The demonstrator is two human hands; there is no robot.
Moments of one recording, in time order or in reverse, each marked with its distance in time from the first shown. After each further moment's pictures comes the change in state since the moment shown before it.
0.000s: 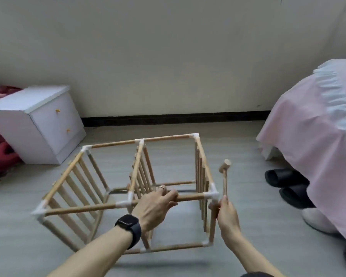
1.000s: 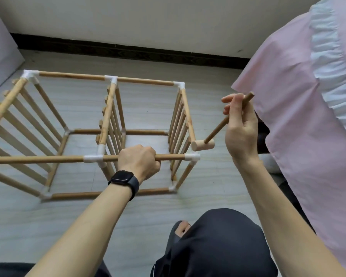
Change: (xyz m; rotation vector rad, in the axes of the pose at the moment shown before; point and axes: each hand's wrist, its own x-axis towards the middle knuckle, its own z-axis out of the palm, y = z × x) left_hand 0.022 0.064 0.063 0.171 -0.114 -0.341; right_hand -0.039 -0.114 -0.079 -0.053 0.146 -0.694
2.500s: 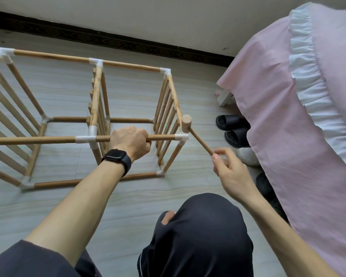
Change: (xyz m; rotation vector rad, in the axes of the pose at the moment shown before) left_hand 0.026 0.000 0.002 -0.006 0.081 0.056; right_hand -0.081 0.044 -0.067 -0.526 -0.383 0.305
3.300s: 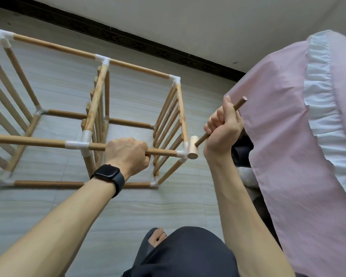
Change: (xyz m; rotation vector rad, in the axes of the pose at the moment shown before) left_hand -0.001 0.002 0.008 0.025 0.043 -0.050; right_hand 0.114 -0.109 0.035 1.039 0.323 -0.241
